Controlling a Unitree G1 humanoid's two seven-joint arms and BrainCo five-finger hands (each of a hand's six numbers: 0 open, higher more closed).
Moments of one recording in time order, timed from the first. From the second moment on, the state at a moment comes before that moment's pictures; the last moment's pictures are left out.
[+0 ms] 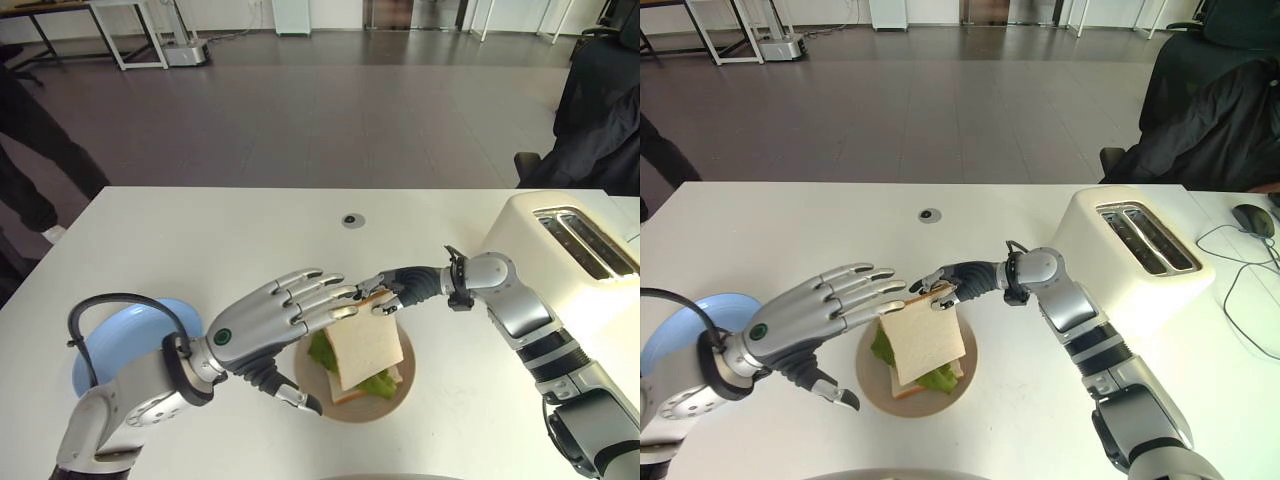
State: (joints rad) left arm 0.14 0.68 0.06 -0.46 0.70 -0.78 -0.22; right arm -0.57 -0.49 0.42 0.16 0.06 0.14 1.03
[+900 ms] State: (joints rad) left arm 0.04 0.72 -0.30 -0.24 1.06 -0.67 -0.13; right arm -0.64 -0.45 0.23 0.32 -0.08 -0.07 0.83
